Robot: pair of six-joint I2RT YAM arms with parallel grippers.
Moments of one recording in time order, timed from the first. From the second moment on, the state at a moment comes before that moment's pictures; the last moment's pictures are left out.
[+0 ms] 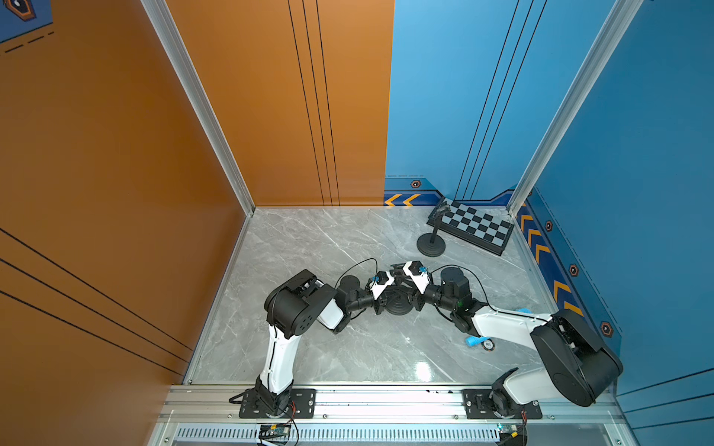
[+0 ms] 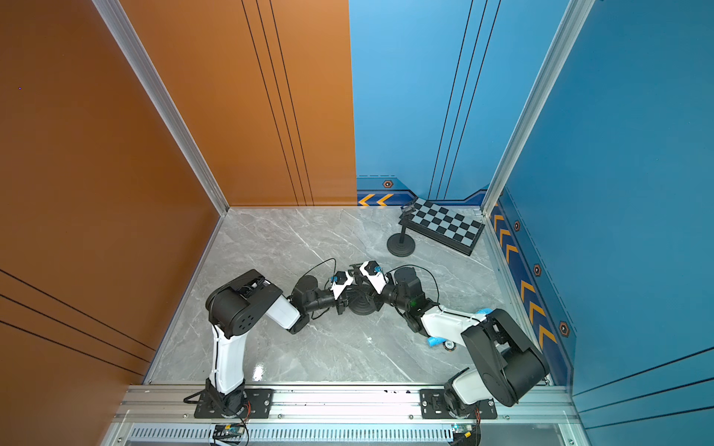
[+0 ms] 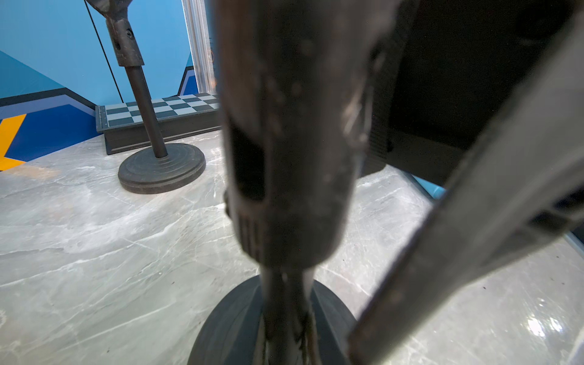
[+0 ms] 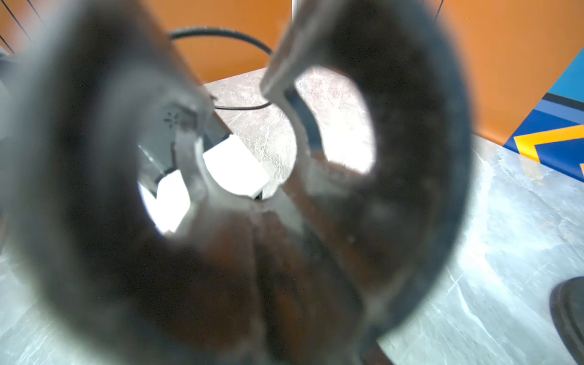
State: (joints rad) left arm -0.62 2.06 0.65 1.27 0.60 0.05; right arm 0.53 1.46 0.54 0.59 -0.46 -0.13
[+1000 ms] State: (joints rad) left arm -0.65 1.97 0.67 1.15 0.50 -0.04; right arm 0.76 1.44 0.43 0.90 0.13 0.02
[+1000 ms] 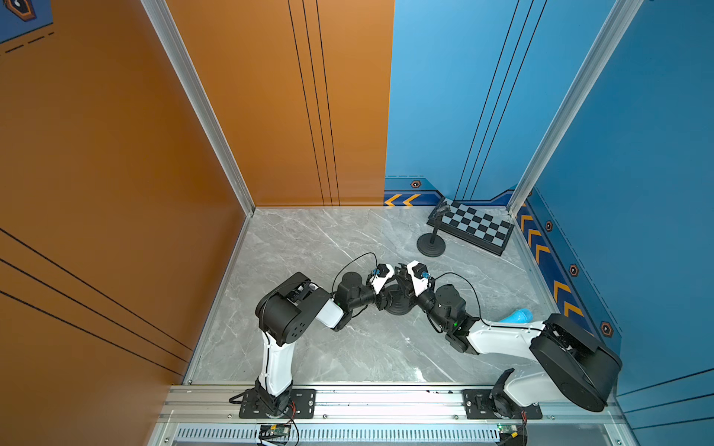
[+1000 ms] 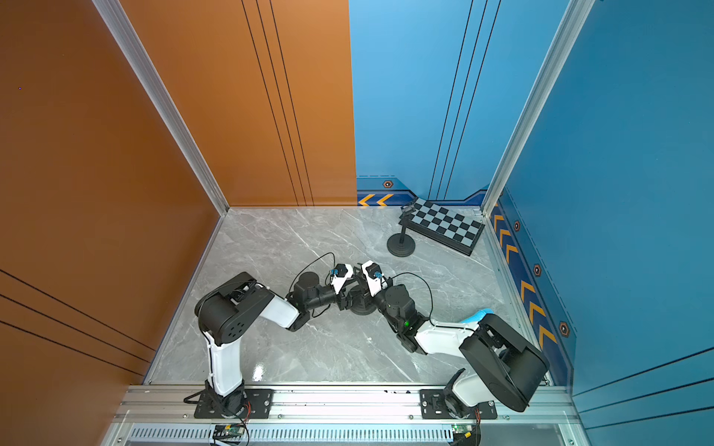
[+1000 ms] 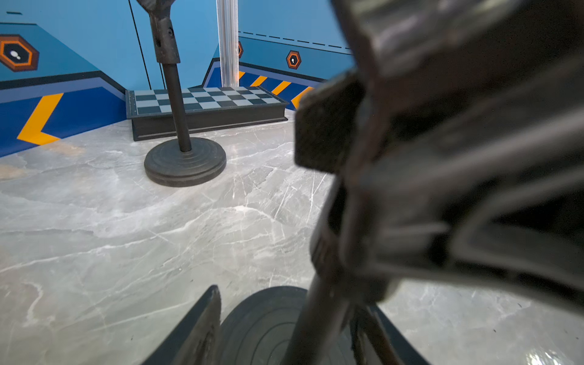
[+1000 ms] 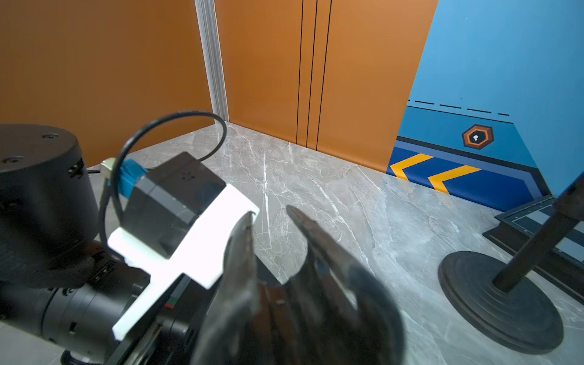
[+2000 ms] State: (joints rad) left arm -0.67 2.06 0.68 1.19 0.53 0.05; right arm 0.60 1.36 0.51 0.61 -0.19 0.00
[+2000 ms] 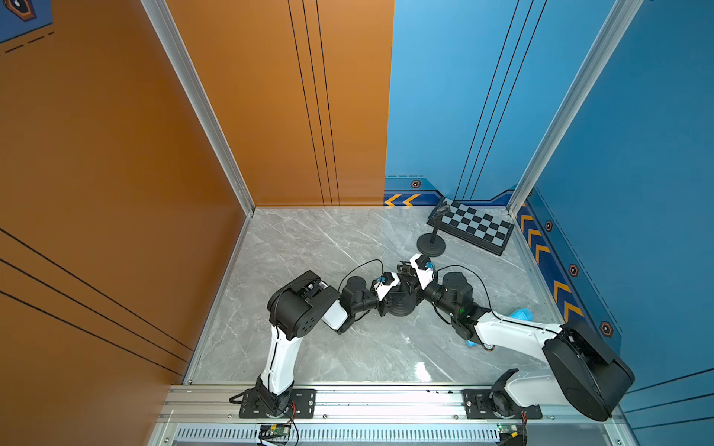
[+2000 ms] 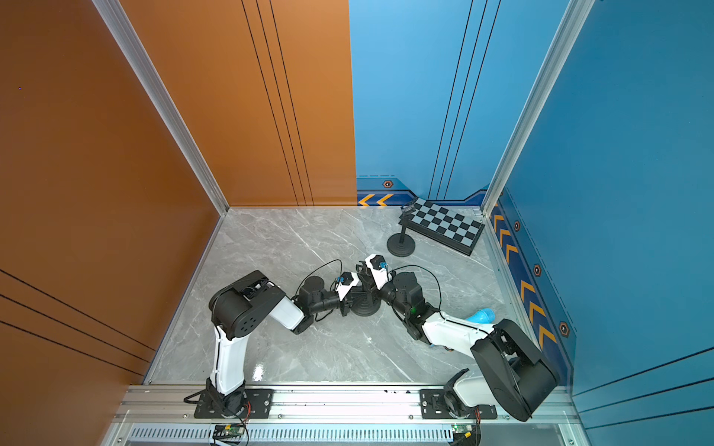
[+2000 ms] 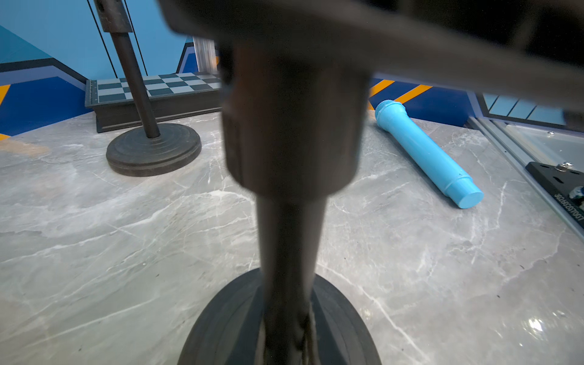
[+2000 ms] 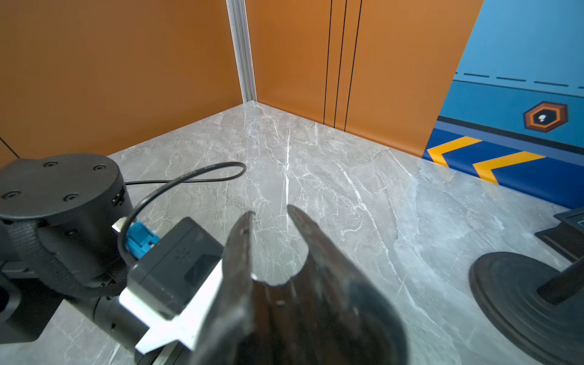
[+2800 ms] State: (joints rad) left arm -0.68 2.06 0.65 1.19 0.47 0.08; right arm 0.85 1.34 0.49 0.59 0.34 0.05
